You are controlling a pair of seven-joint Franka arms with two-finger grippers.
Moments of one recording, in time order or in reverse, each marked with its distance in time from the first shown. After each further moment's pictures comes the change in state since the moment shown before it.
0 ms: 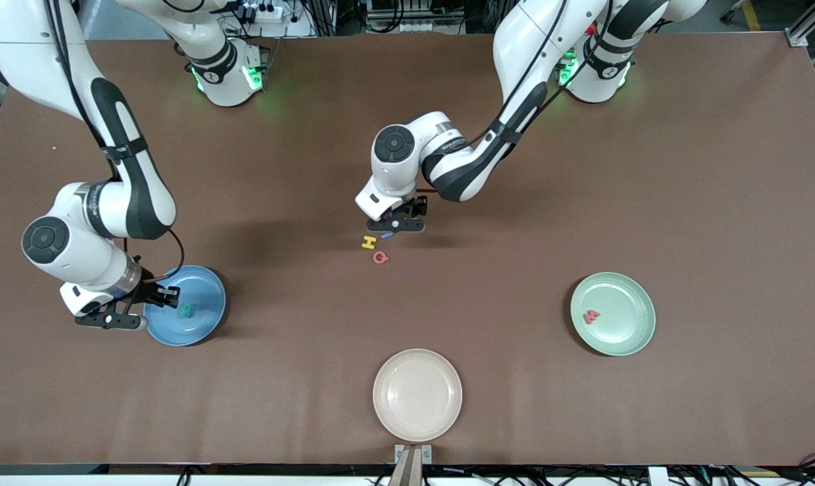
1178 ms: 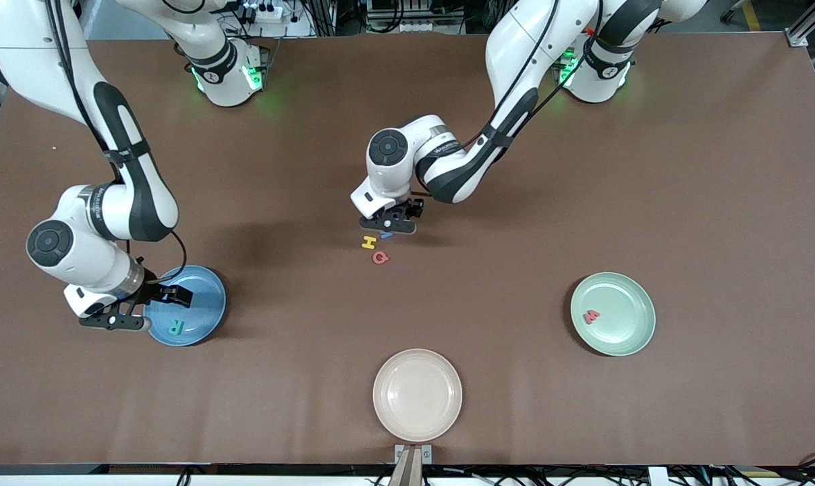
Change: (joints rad) left arm -0.026 0.042 0.007 0.025 0.001 -0.002 0.102; right arm 0.000 0.012 0.001 0.001 0.000 -0.001 0.000
